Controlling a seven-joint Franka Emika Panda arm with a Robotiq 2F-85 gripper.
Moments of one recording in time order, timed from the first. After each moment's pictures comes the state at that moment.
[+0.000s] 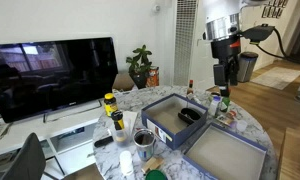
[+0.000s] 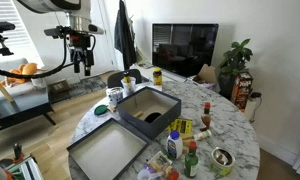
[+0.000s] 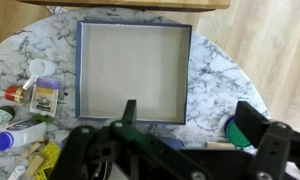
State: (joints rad) arm 0.13 -0.30 0.24 -2.28 0.10 1.74 0.27
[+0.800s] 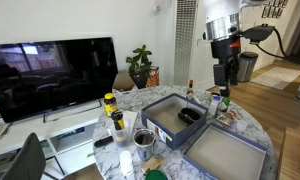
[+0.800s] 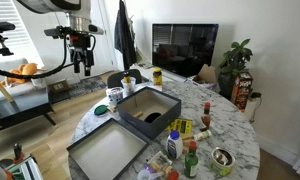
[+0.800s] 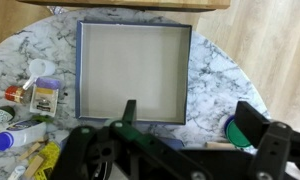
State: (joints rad) arm 0.13 -0.30 0.24 -2.28 0.10 1.74 0.27
